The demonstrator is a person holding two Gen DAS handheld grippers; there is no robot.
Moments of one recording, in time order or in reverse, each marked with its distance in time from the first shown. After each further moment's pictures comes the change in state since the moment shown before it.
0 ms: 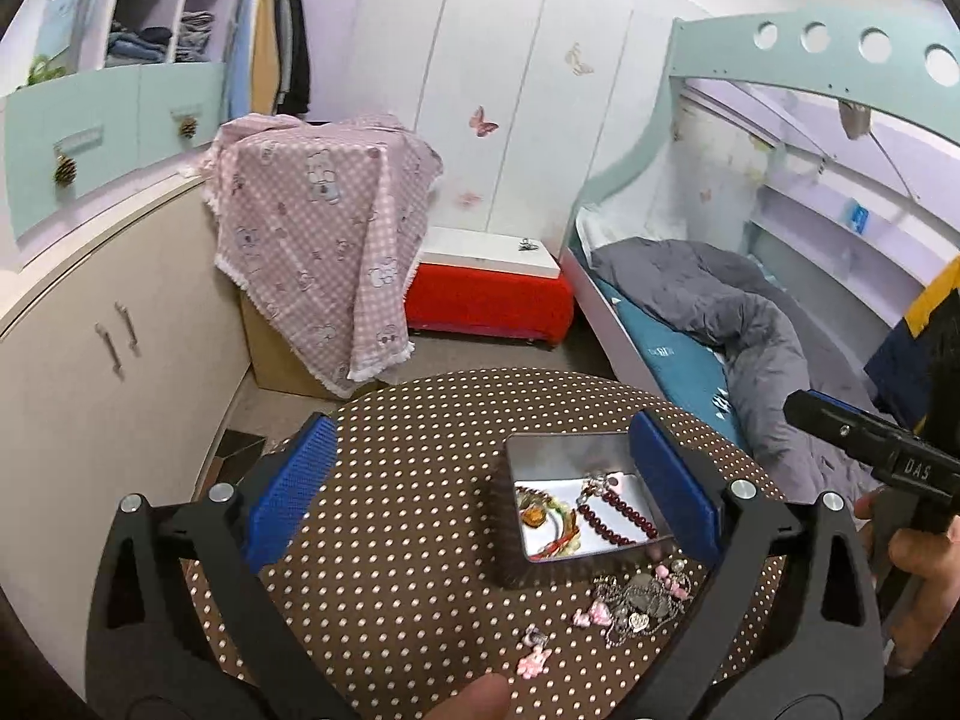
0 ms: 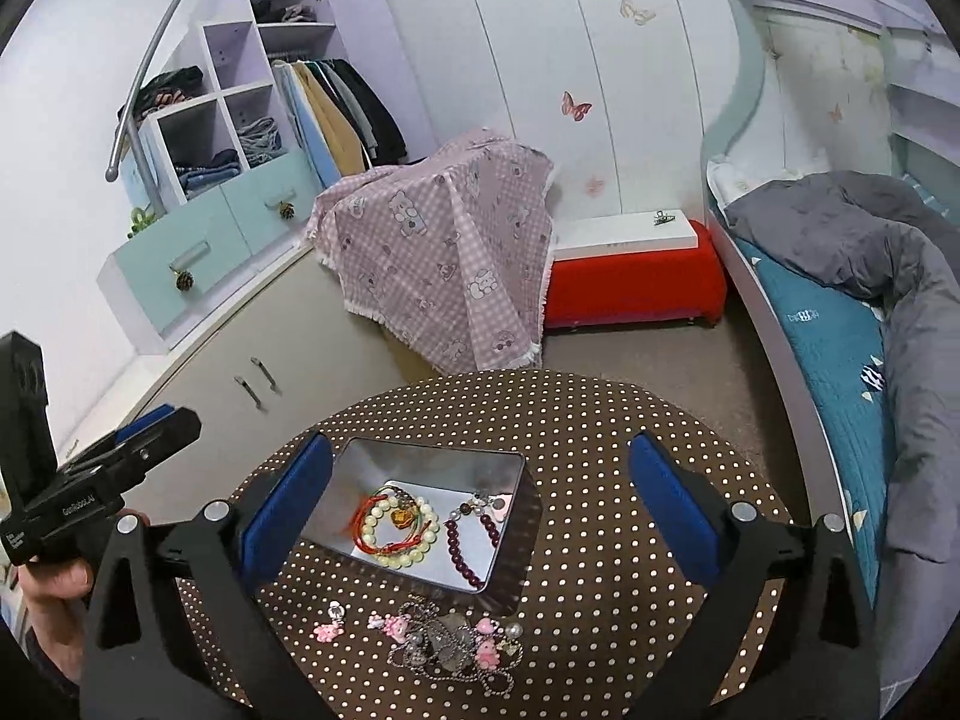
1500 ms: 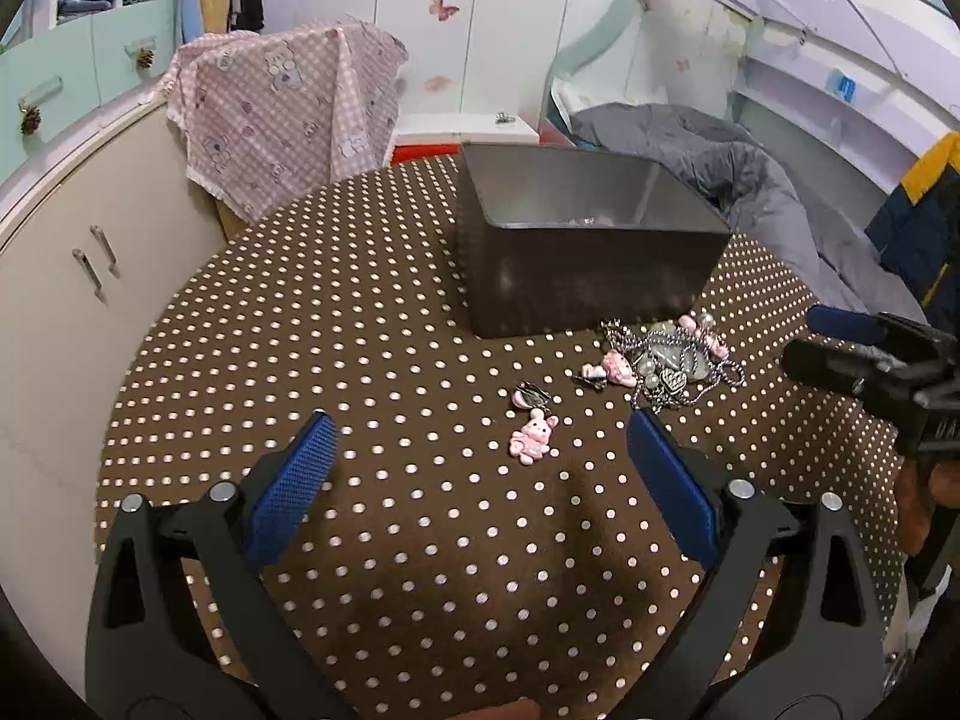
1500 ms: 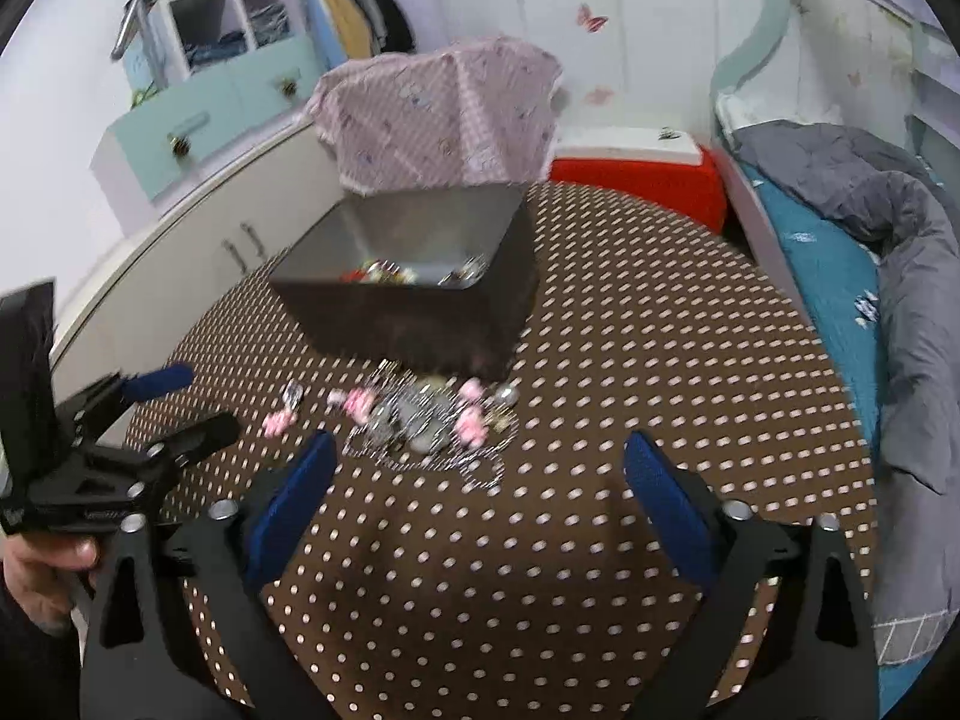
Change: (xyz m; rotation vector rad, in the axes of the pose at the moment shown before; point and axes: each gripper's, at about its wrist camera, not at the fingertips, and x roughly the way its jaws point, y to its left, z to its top) left arm 0.028 -0.026 -0.126 0.137 0.268 -0.010; right arm 0.013 0.008 -0.116 -0.097 0.253 -0.013
